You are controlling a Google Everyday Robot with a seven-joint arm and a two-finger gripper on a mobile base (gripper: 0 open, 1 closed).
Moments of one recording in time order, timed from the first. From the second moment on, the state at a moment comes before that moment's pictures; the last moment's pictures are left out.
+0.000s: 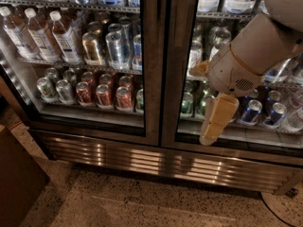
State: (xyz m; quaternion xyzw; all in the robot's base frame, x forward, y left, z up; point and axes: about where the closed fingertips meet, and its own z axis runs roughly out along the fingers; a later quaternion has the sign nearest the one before) arm 0.458 -0.108 0.890 -0.69 0.69 0.13 0.20
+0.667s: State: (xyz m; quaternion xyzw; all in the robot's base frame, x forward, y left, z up) arm 0.422 -0.088 0.950 -0.71 0.66 0.06 0.24
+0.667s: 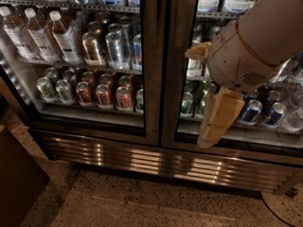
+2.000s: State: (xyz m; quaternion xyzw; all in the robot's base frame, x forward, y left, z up) arm 0.442 -0.114 0.909 -0.69 0.60 0.22 0.34
